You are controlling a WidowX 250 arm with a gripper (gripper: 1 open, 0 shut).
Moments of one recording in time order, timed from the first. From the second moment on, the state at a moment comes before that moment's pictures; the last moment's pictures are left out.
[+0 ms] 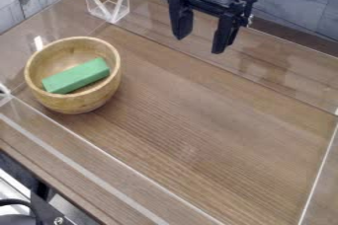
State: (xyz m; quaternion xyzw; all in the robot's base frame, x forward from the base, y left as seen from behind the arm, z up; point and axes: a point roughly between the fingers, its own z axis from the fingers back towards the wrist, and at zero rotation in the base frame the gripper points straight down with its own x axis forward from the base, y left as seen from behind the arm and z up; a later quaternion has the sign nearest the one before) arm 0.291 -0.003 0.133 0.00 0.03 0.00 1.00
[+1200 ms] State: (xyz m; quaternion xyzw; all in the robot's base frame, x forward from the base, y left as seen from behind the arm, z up) arm 0.227 0.161 0.079 -0.02 0.02 -0.19 0.98
